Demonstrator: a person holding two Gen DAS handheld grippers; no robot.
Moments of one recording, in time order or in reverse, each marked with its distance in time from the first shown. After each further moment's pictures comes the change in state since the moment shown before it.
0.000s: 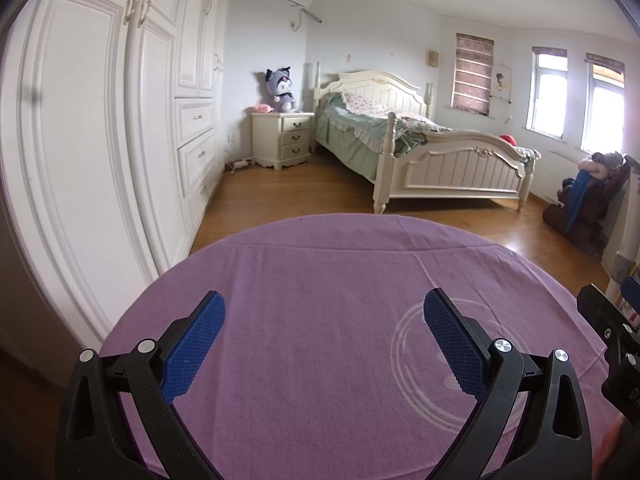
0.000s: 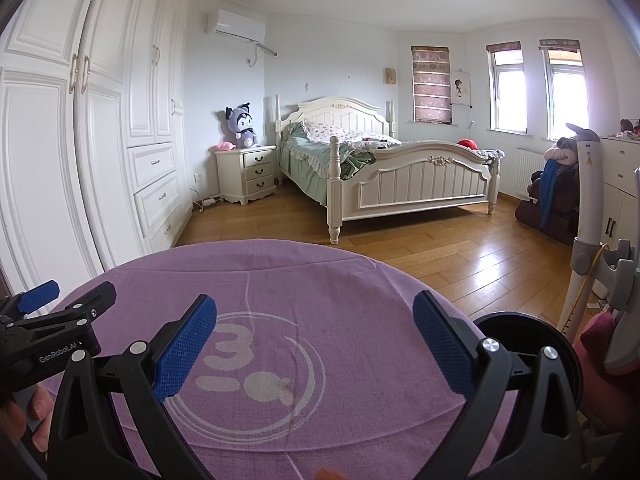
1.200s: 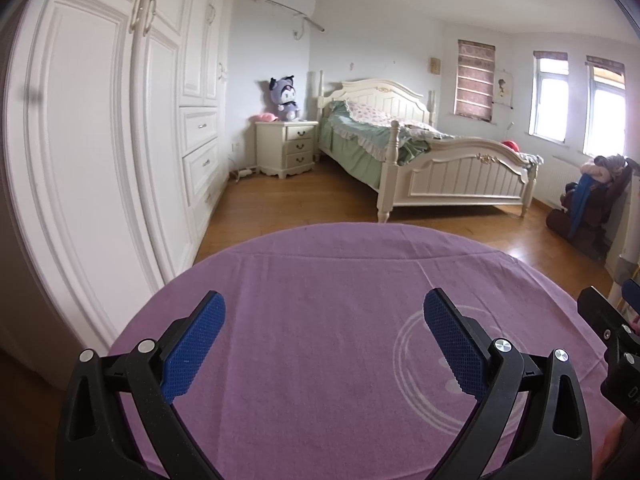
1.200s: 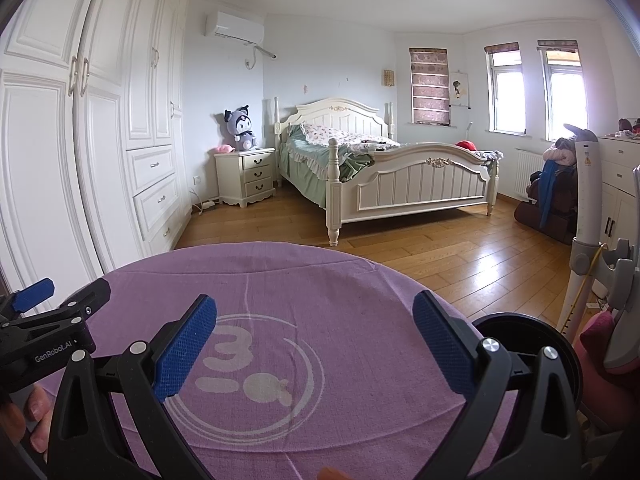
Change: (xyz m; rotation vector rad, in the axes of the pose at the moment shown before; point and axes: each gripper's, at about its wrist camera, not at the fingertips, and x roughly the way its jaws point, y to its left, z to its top) left arm -0.005 0.004 0.002 0.002 -0.034 0.016; right arm -0.004 -0.003 -0.001 0.009 -0.007 -0.002
